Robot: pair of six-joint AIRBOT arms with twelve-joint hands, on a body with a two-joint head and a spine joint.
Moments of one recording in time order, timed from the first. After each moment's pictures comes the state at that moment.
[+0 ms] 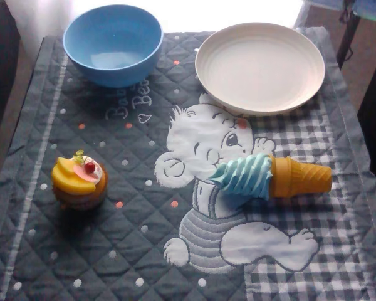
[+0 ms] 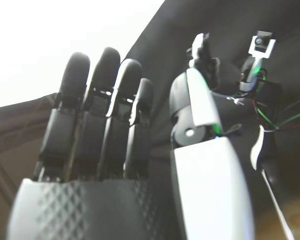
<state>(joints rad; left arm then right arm) 0.47 -0.79 1.17 0.34 -1.04 0.51 -0.56 -0.66 0.90 -0.10 1.14 -0.97</state>
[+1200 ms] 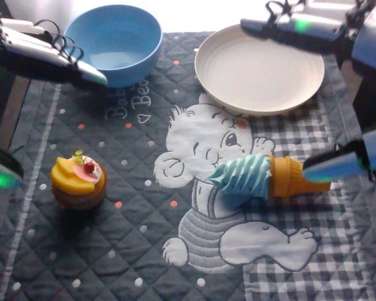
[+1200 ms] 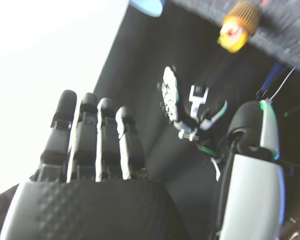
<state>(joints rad) 0.41 -0.68 1.04 1.17 -0.71 -0.08 -0.67 -0.52 0.78 -0.38 0.70 -0.69</state>
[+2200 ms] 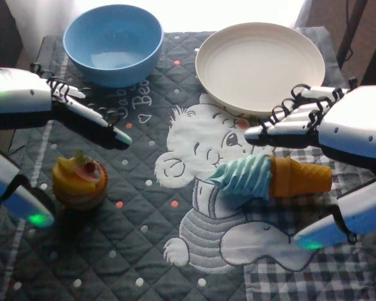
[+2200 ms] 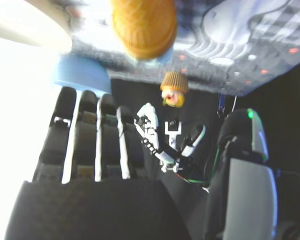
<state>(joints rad) 0.51 -0.89 1.17 1.35 -0.61 -0.26 -0.85 -0.70 0.89 -0.40 0.55 -0.51</state>
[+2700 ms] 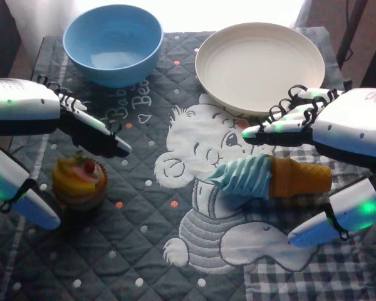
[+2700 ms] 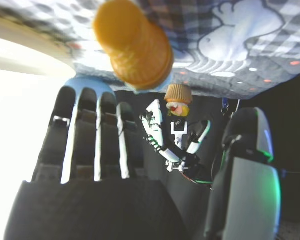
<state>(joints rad) 0.54 -0.93 1.20 1.38 -0.58 -0.29 -0.86 -0.75 0.94 -0.35 0.56 -0.51</state>
